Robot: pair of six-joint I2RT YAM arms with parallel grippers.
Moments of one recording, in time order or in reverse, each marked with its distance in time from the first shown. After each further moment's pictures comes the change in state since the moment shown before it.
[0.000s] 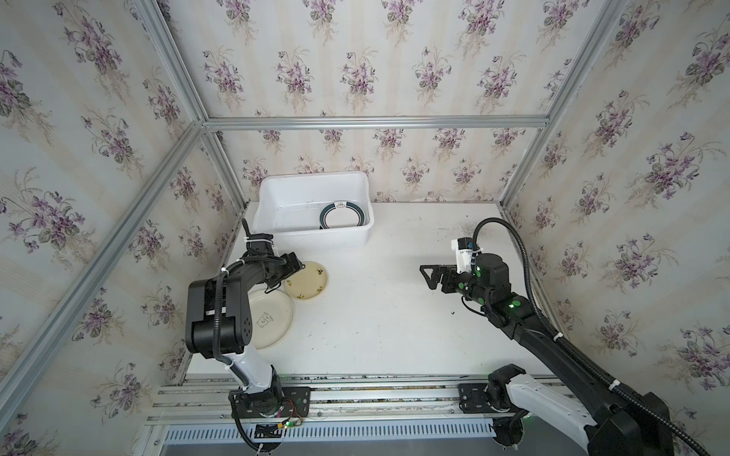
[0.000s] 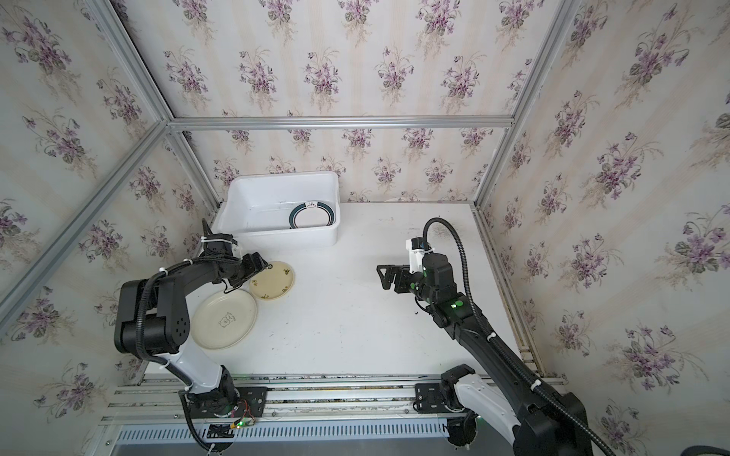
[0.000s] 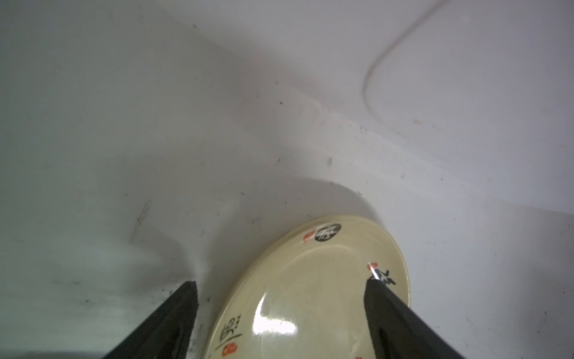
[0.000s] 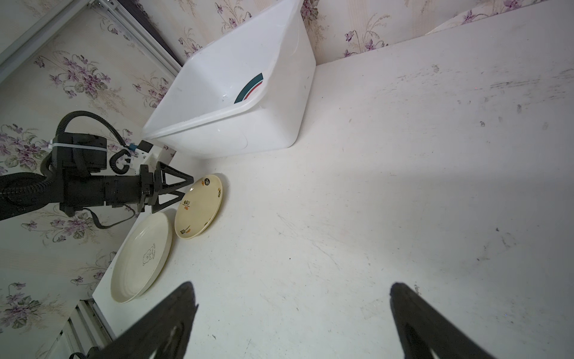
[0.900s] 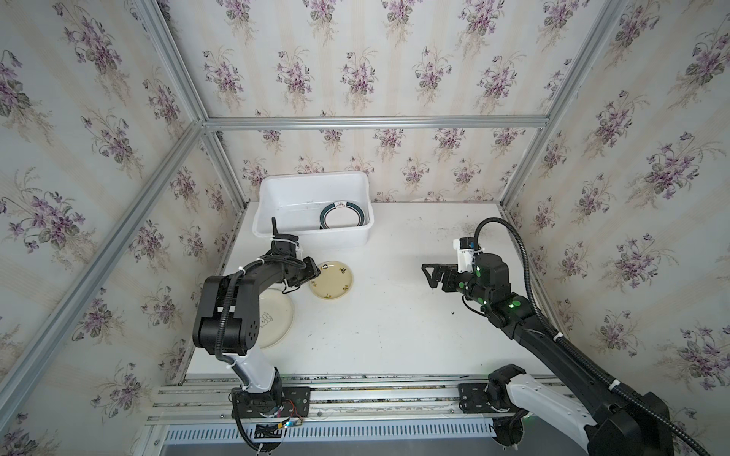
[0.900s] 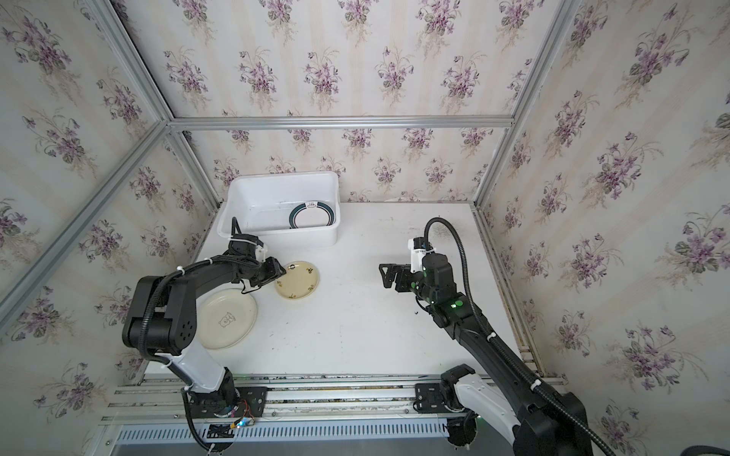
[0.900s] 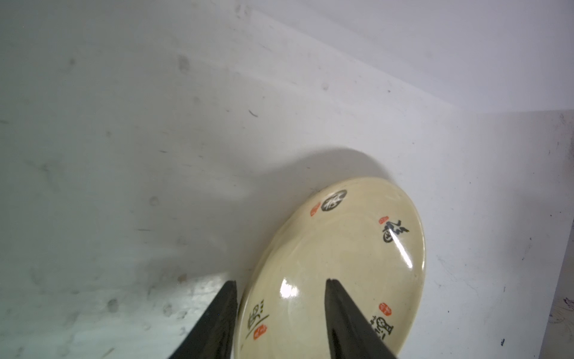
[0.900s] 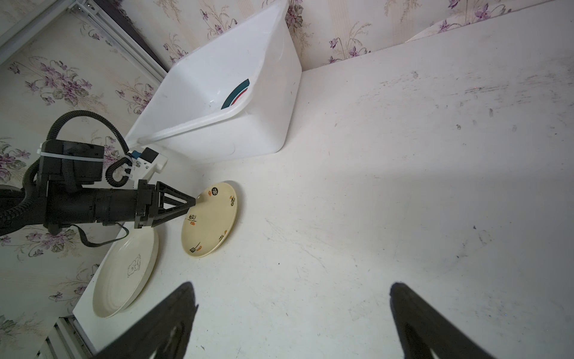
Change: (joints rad) left arm -0.203 -0.004 -0.008 -0.019 0.034 -0.034; right arm -0.001 0.000 0.000 -0.006 0.056 0.008
